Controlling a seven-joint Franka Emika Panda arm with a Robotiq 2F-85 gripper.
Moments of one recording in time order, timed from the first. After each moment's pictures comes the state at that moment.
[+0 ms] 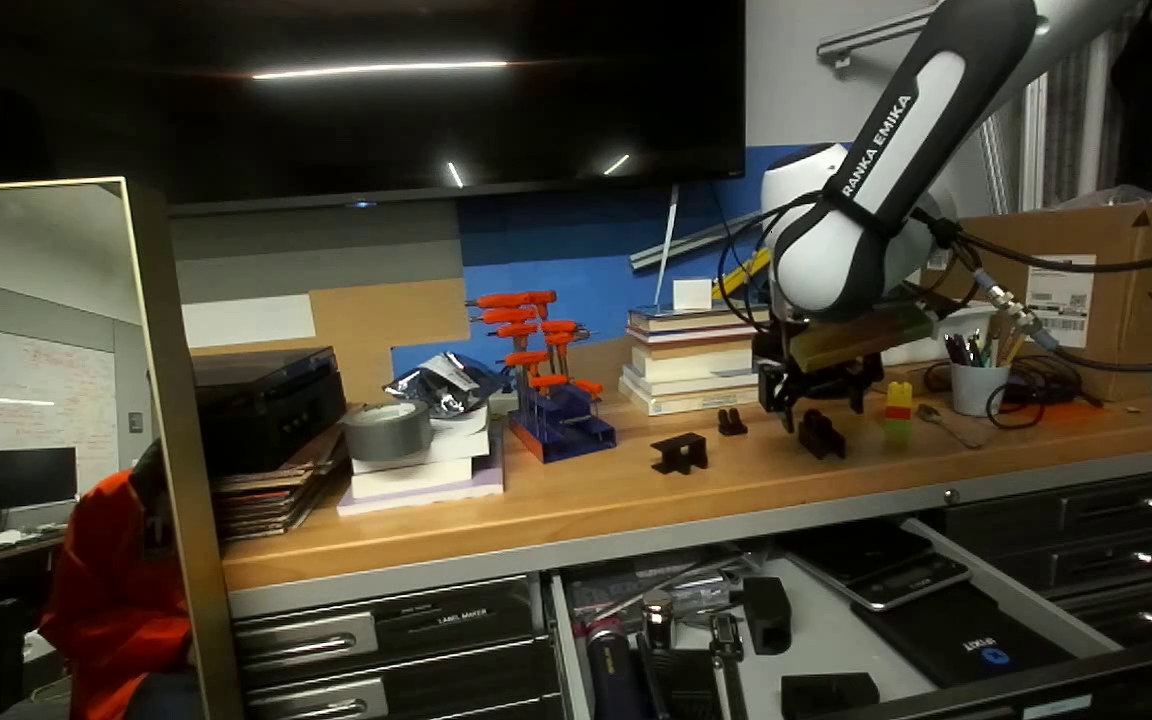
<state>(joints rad) -0.07 0.22 -0.15 -2.17 -0.47 2.58 0.51</state>
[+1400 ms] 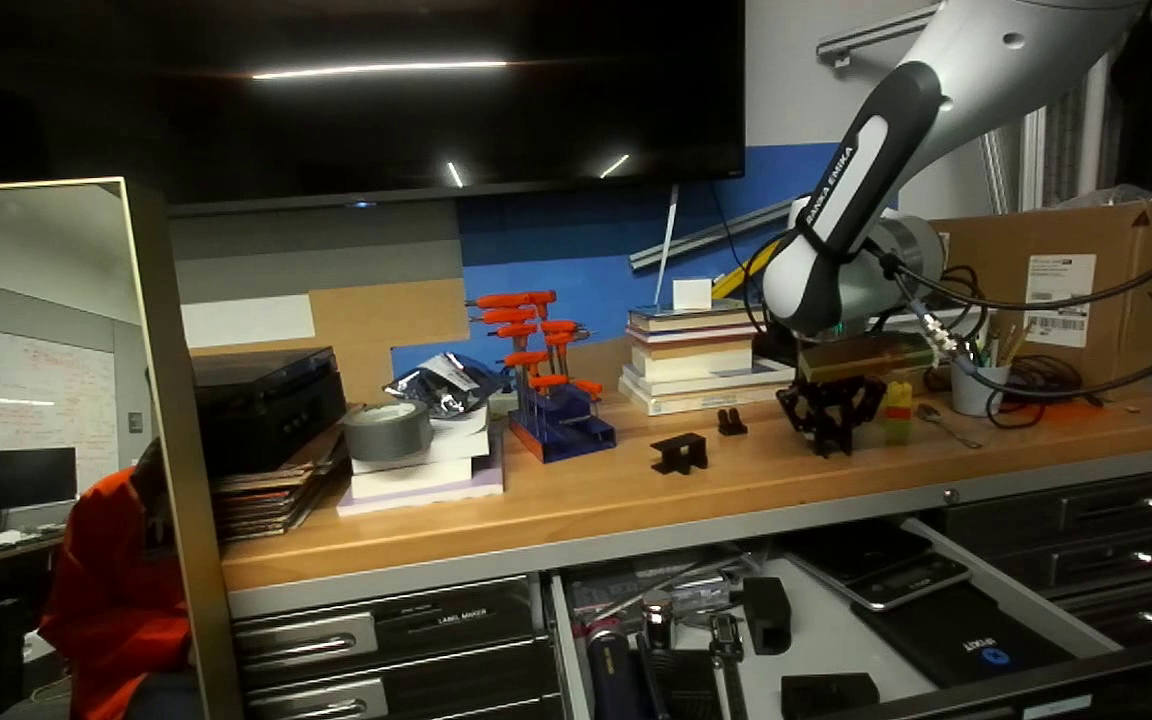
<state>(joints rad) -0.10 0.40 -0.19 -2.01 -0.15 2.55 0.30</state>
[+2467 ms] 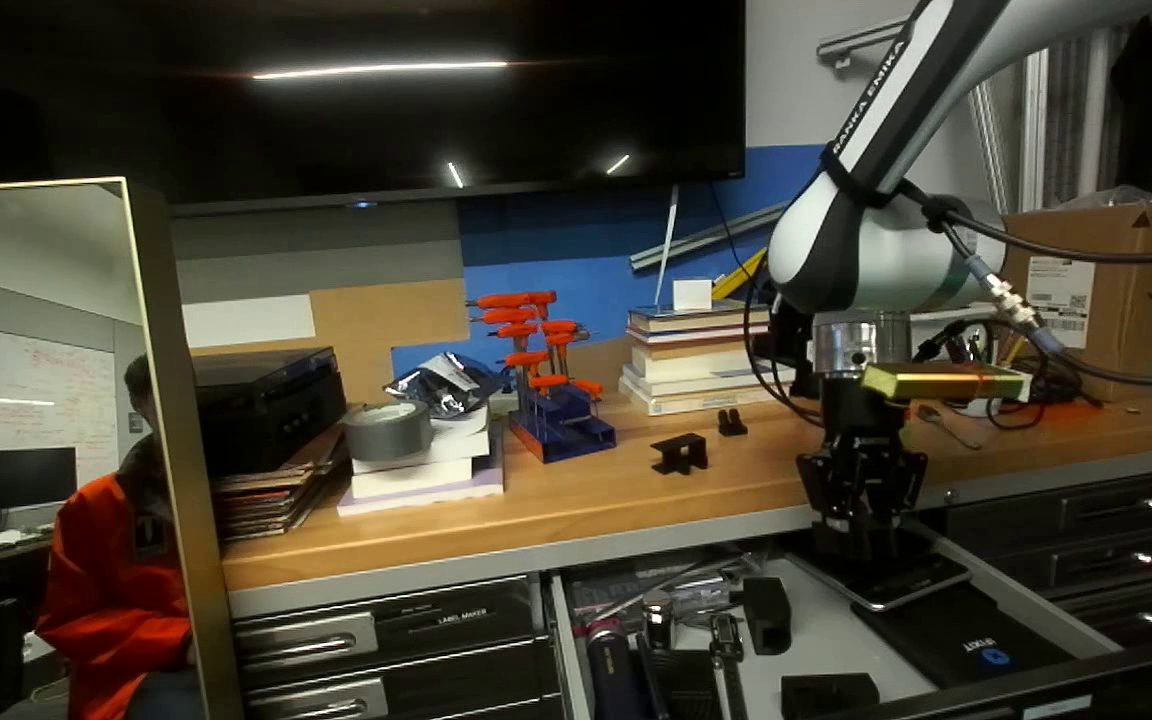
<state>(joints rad) -0.10 0.10 -0.05 -2.42 0.14 2.29 -0.15</state>
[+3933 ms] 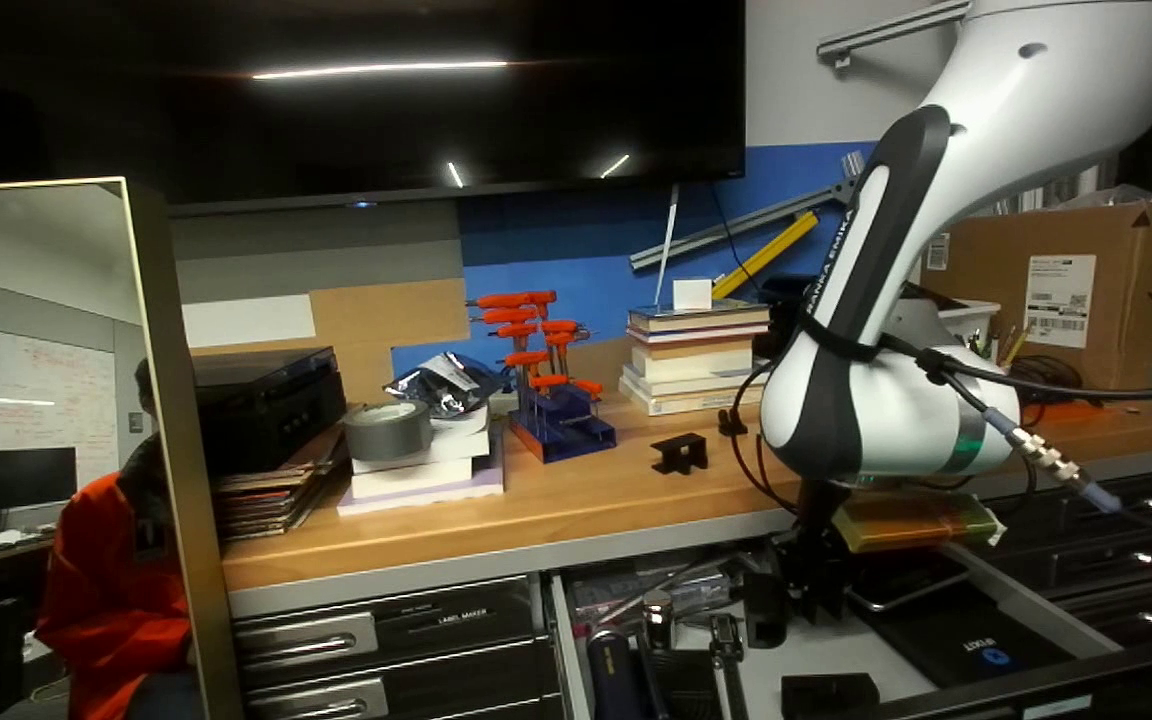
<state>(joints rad) -0.13 0.32 0.08 -2.56 0.27 3.04 -0.14</state>
